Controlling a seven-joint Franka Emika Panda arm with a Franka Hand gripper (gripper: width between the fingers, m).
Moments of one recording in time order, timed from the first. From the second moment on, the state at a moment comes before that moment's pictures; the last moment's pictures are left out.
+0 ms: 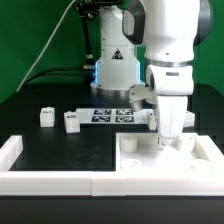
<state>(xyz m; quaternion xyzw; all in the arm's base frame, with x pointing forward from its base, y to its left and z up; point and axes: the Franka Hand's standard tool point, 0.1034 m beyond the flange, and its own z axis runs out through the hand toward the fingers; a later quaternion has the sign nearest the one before) 0.493 0.078 0.013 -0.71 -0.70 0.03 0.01</state>
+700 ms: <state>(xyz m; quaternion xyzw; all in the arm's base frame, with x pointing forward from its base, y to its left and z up) 0.474 0.083 0.032 -0.78 -0.63 0.02 0.00</state>
